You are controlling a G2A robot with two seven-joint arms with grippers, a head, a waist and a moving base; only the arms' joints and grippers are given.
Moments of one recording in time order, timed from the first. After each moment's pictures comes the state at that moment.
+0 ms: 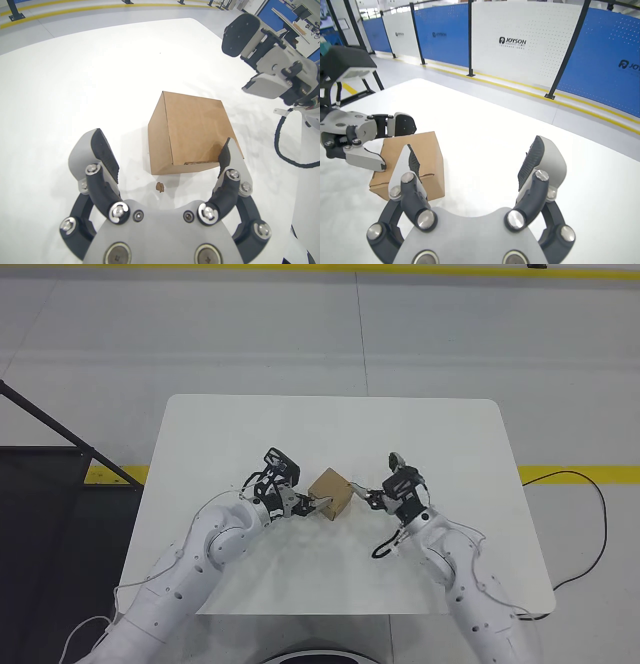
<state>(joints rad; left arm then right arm) 1.05 -1.18 -1.03 -1.38 0.90 -0.40 -0.25 -1.14 -1.28 1.17 -1.40 -1.39 -0.36 -0.13</state>
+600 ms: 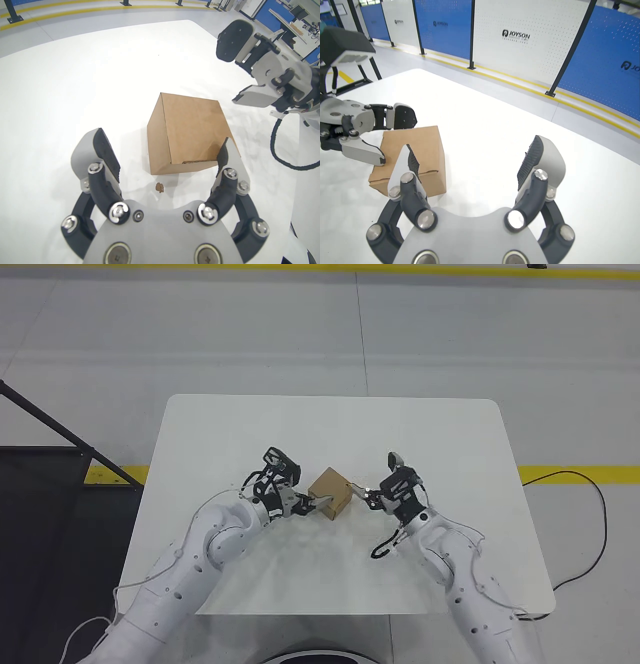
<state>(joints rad) 1.05 -1.18 -1.04 -1.39 0.91 -0.43 -0.23 -1.16 -1.27 1.19 -1.44 -1.39 -0.34 -0.17</state>
